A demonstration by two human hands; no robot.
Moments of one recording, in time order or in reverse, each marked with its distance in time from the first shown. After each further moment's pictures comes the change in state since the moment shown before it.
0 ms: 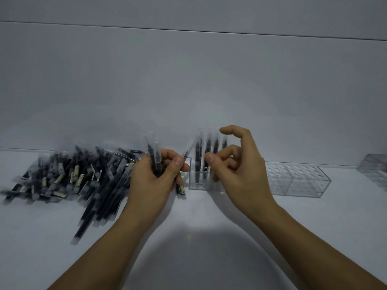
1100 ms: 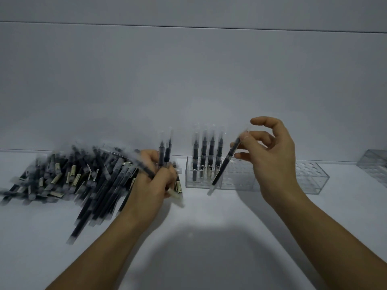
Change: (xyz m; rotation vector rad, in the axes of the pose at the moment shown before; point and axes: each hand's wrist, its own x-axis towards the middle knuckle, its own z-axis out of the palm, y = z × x) left_hand -0.005 -0.009 -0.006 0.001 -0.144 -0.134; right_hand 0.017 -0.005 -0.036 0.298 0.251 0.233
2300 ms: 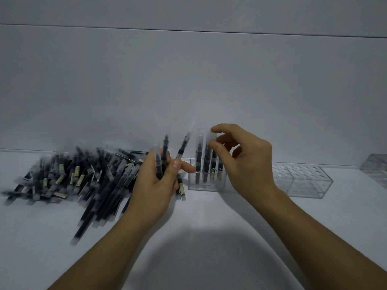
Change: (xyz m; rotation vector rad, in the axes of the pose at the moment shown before) left_hand 0.001 0.006 0.006 0.077 0.039 0.159; right_hand 0.006 0.021 0.027 -0.585 -0.143 -0.588
